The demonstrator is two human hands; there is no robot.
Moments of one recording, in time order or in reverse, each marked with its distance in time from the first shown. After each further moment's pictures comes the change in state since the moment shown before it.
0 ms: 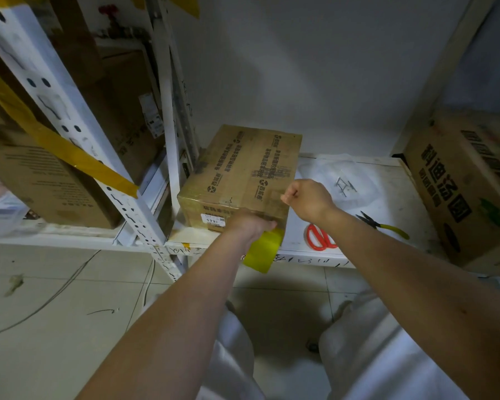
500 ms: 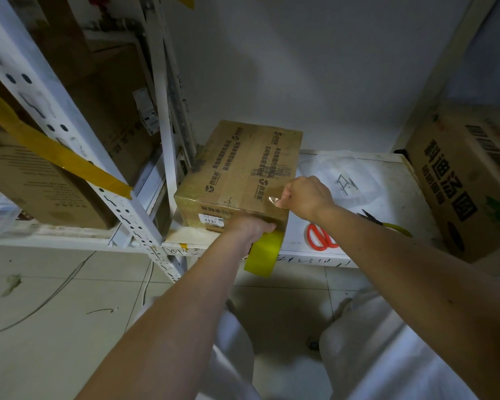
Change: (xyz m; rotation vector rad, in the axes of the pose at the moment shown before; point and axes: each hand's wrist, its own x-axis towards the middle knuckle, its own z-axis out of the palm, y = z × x) left_hand 0.007 -0.002 0.005 -0.011 -0.021 -0.101; right_hand 0.019 0.003 0.007 -0.226 -0.029 0.014
